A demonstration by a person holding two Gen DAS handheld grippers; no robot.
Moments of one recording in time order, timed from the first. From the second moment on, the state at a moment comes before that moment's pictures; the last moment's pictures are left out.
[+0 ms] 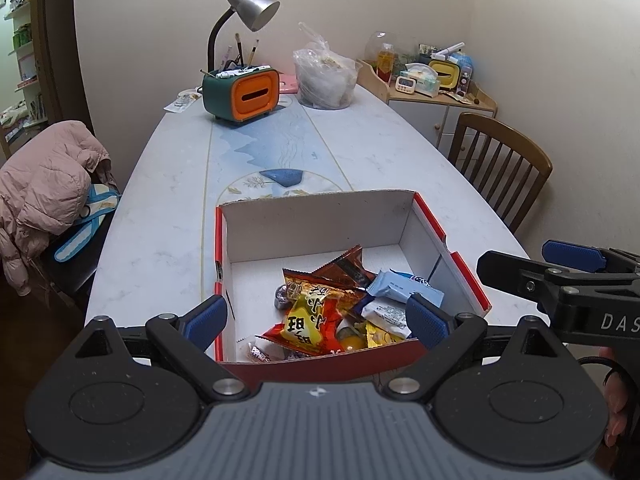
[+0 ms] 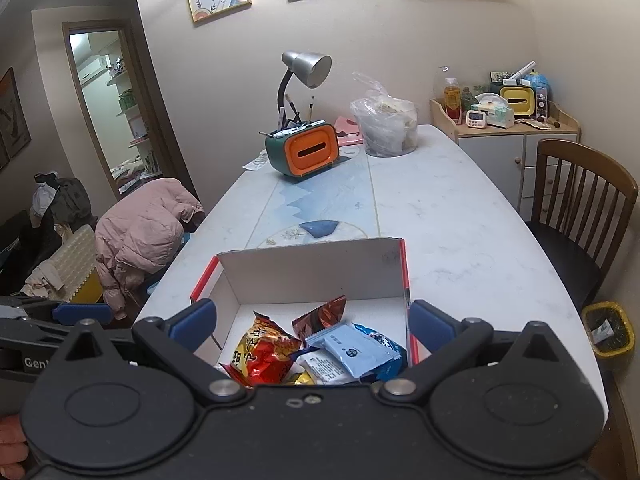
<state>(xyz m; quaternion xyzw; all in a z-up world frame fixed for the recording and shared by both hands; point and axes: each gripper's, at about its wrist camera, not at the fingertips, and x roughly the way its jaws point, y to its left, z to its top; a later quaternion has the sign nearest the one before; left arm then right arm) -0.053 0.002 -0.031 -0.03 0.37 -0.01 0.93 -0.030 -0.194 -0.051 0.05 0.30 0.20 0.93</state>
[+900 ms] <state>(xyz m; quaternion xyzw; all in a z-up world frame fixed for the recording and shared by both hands) -0.051 -0.008 -0.031 -0.03 0.37 -0.03 0.93 -0.035 -0.206 -0.053 0.06 0.30 0.19 0.93</state>
